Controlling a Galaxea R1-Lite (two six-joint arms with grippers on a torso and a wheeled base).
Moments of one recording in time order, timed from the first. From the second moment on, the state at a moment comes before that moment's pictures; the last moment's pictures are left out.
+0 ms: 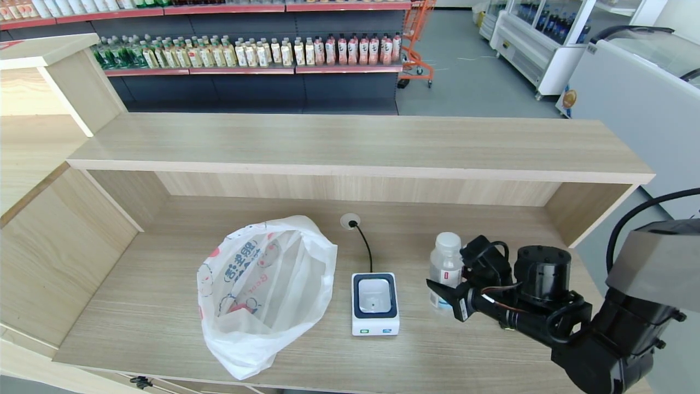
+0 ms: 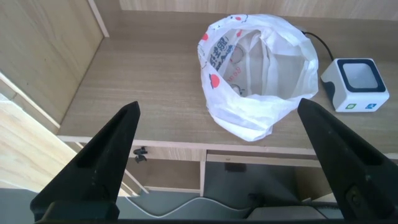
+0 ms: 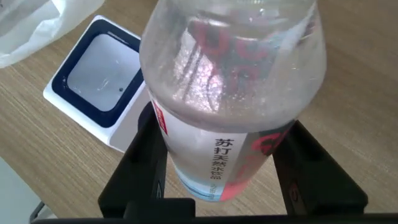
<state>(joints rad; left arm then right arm) 0.00 0.00 0.00 0.00 -0.02 0.00 0.38 2.10 -0.47 -1.36 0.18 -0.23</state>
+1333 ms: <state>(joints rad) 0.00 0.00 0.00 0.00 -0.02 0.00 0.39 1.60 -0.26 -1.27 1.19 -0.03</state>
